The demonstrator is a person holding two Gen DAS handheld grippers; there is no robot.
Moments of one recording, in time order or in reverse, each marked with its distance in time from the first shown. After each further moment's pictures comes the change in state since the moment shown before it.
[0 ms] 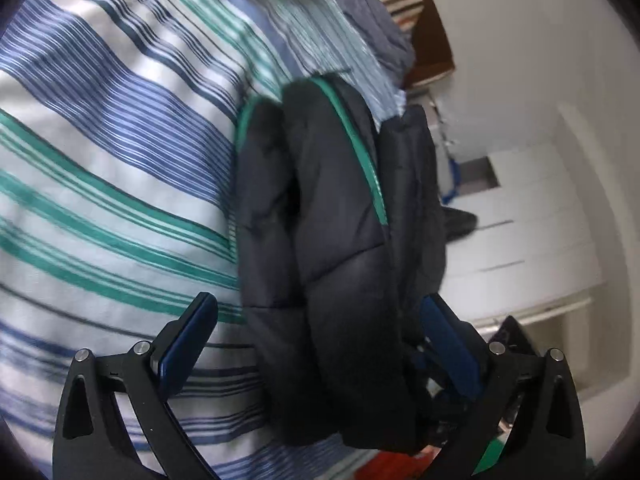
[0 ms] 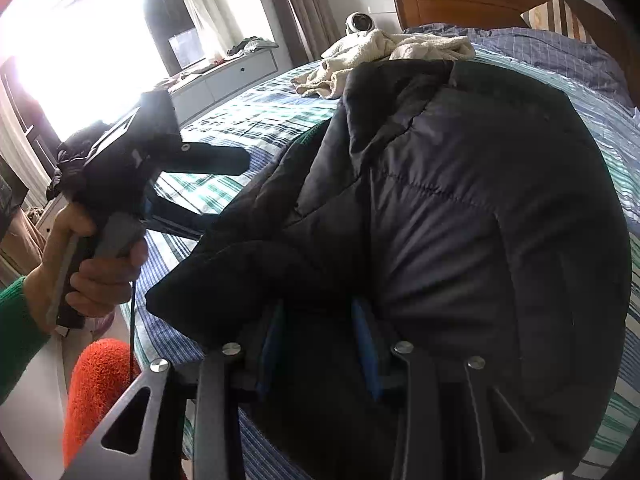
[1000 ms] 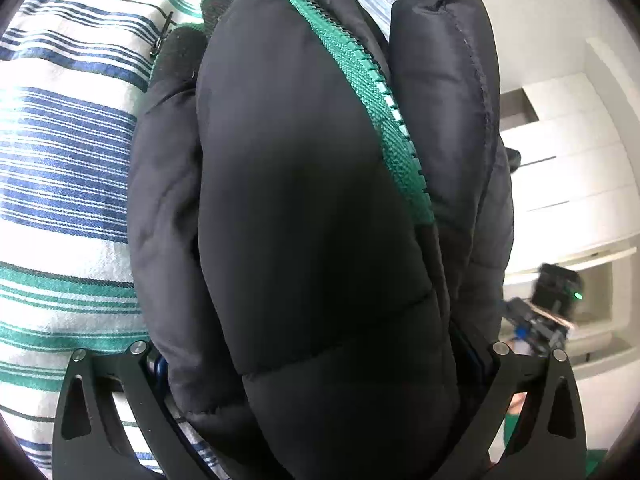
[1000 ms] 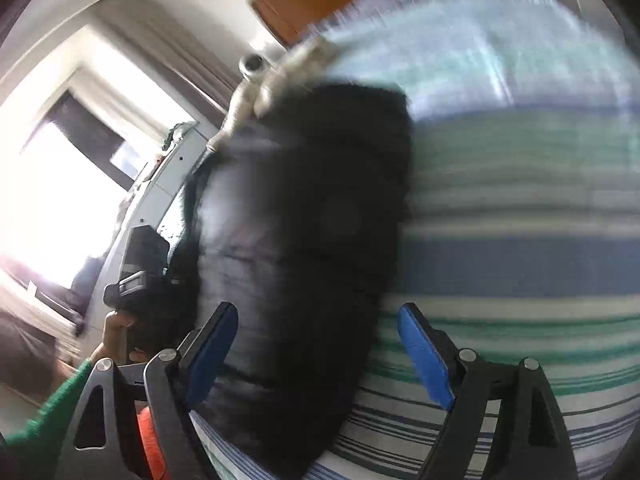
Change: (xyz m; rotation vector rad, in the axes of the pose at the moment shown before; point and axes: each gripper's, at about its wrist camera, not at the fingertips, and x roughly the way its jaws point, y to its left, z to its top) left arm 0.118 -0.046 0.021 0.122 0.184 0.210; right arm -0.088 -0.197 -0.053 0.564 -0.086 0.159
